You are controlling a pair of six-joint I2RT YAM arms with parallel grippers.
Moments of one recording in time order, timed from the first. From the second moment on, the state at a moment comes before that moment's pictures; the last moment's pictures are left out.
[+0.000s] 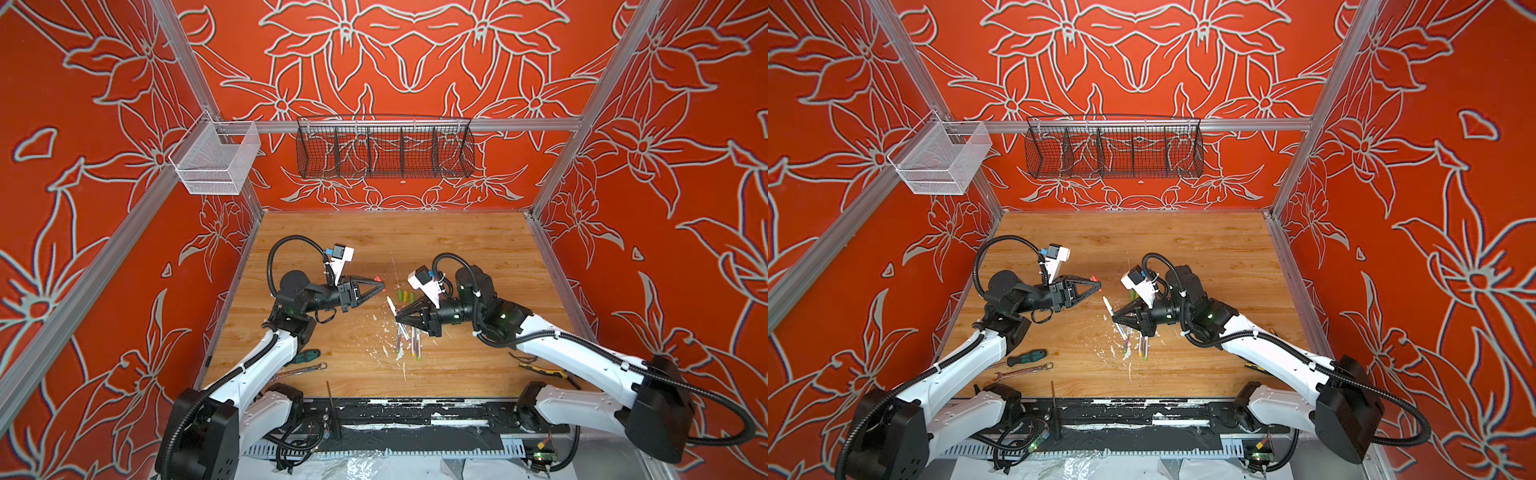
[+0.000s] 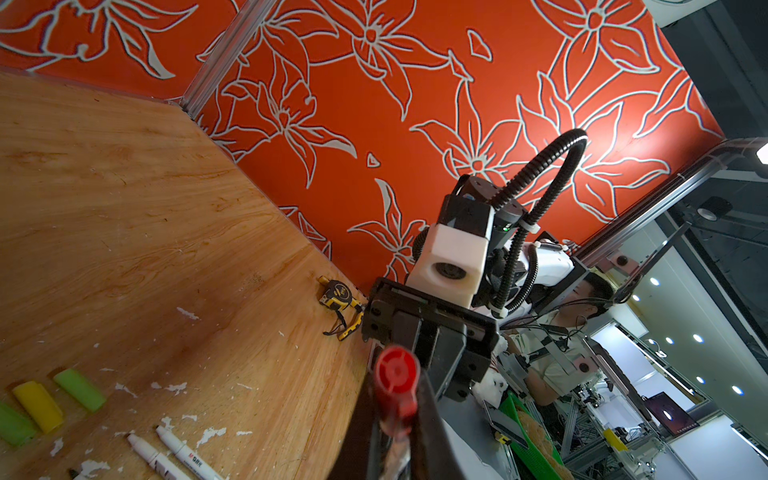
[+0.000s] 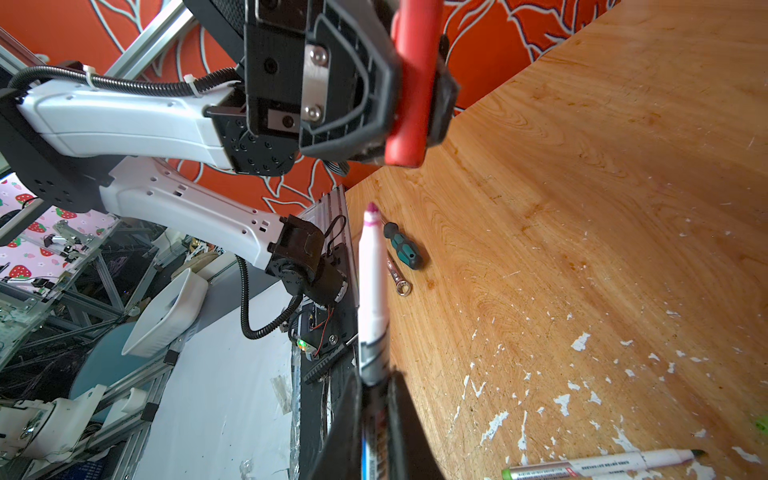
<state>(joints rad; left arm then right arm) -0.24 1.06 0.52 0.71 1.08 -0.92 0.77 1.17 0.79 0.00 -0.75 0.29</state>
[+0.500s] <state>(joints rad) -0.28 1.07 0.52 0.71 1.09 -0.91 0.77 1.17 0.79 0.00 -0.73 0.29</state>
